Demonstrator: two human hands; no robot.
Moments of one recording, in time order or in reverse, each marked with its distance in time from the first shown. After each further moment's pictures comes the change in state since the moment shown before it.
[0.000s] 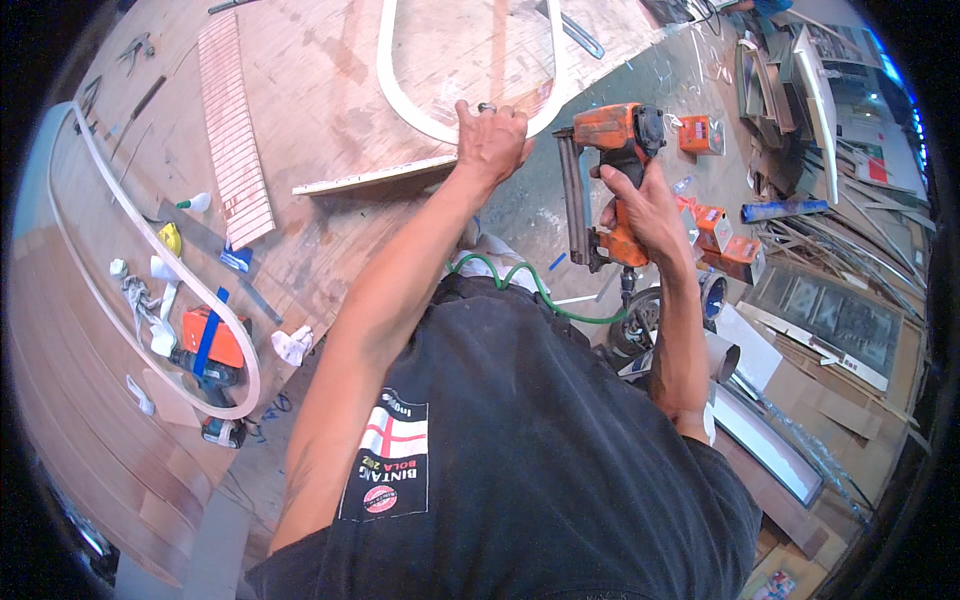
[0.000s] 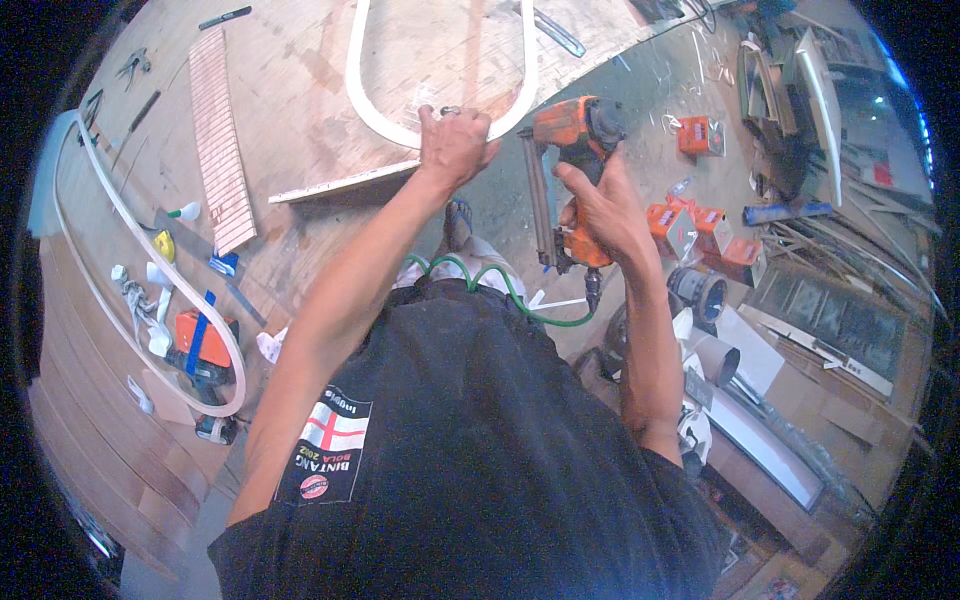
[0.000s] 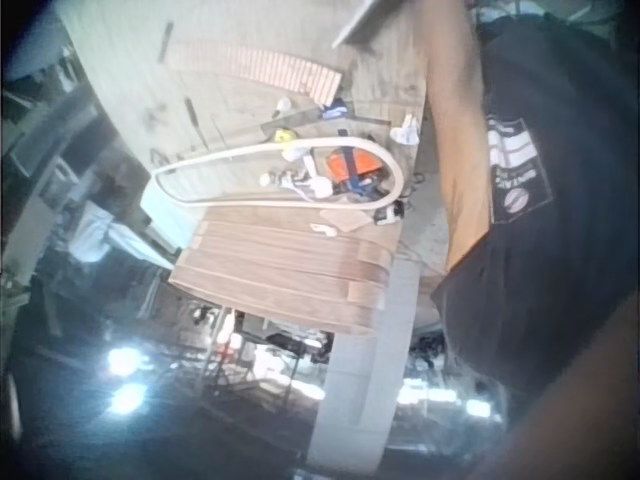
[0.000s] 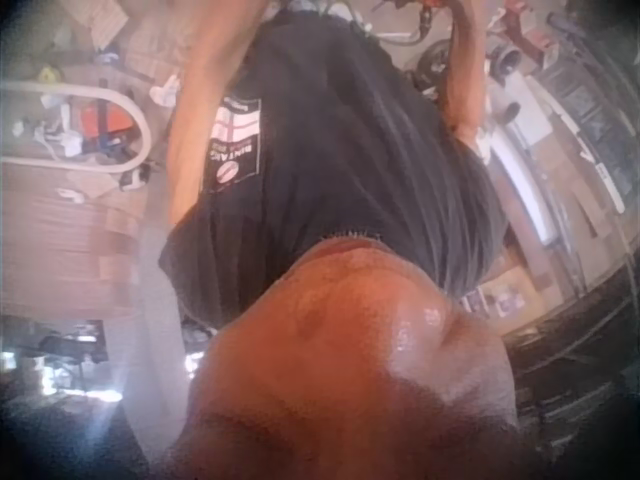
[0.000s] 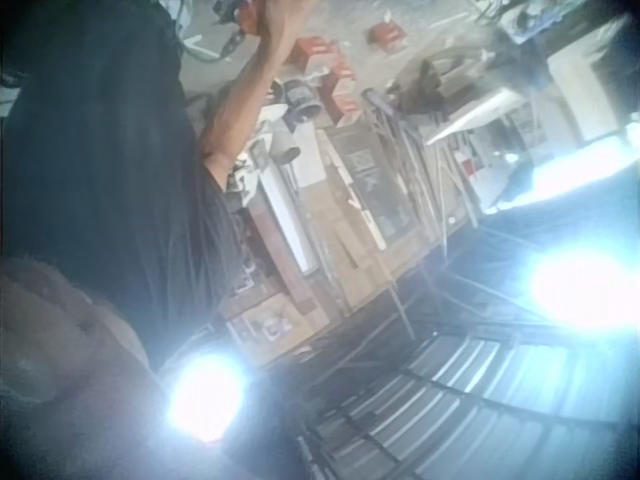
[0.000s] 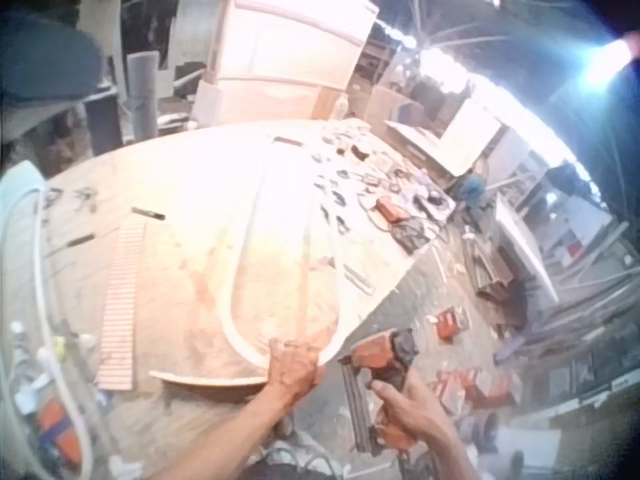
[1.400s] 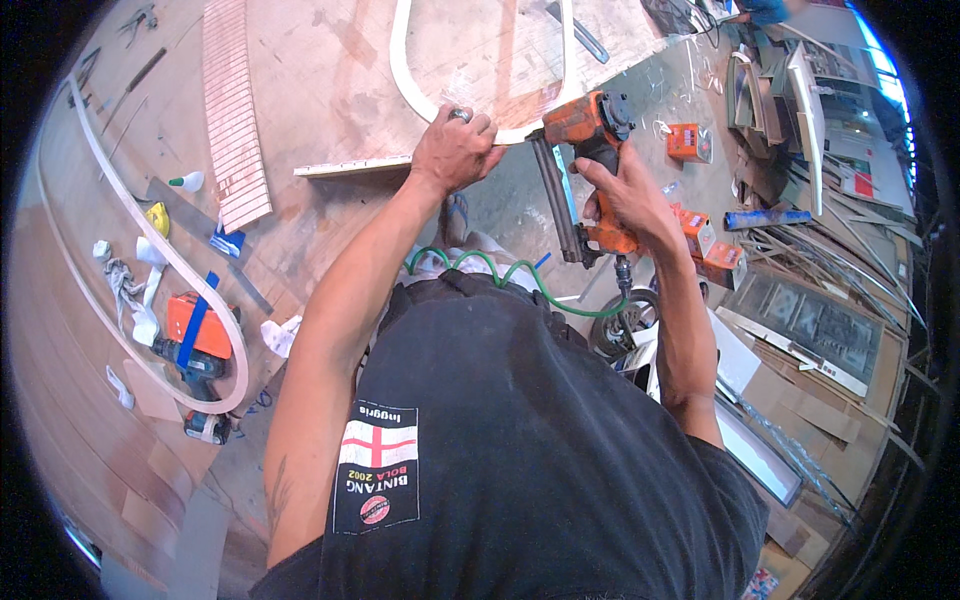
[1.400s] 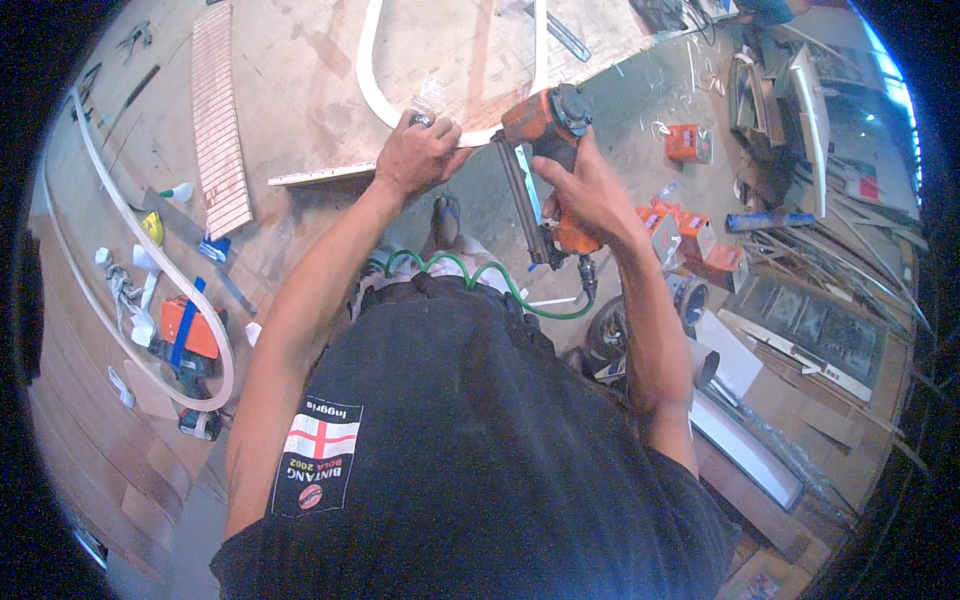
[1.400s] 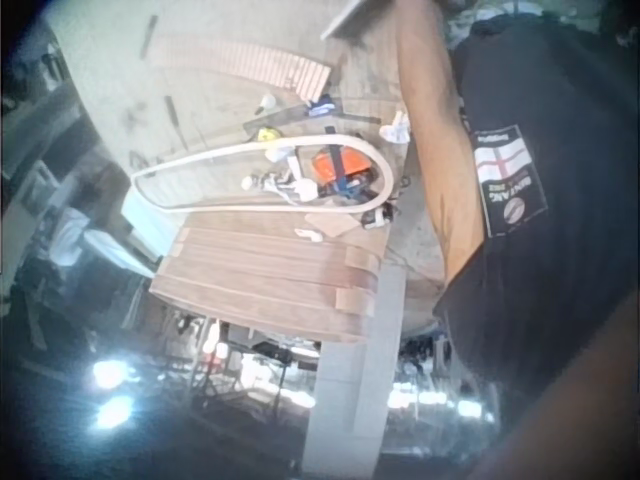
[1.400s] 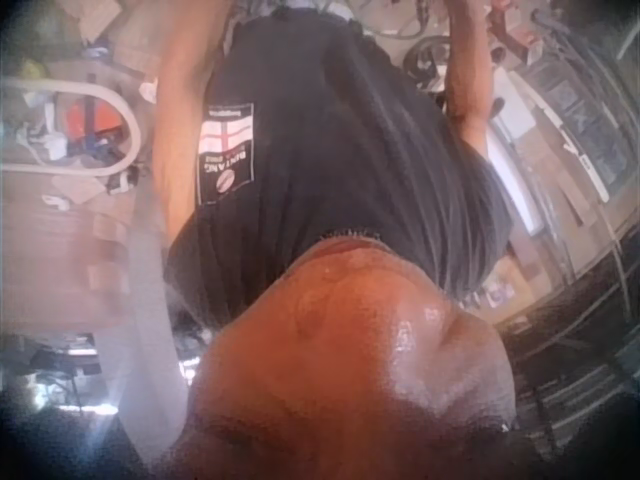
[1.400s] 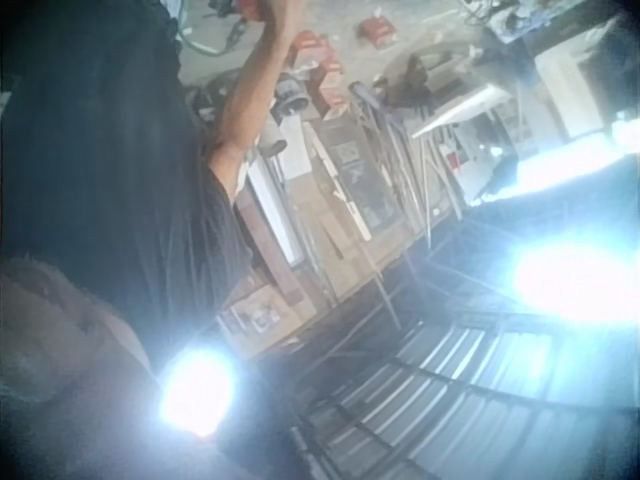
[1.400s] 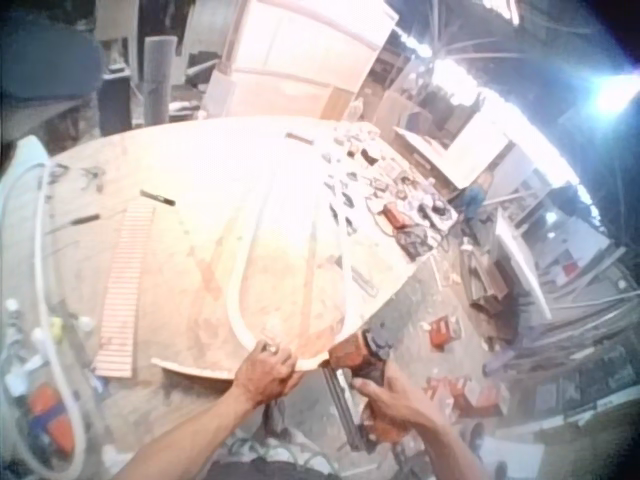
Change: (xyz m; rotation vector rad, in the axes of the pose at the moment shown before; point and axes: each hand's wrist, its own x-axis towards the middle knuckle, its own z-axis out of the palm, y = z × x) left_hand -0.049 -0.060 -0.004 -0.007 0.225 0.262; right_hand 0.012 -0.035 0.031 -0.245 -0.141 0.038
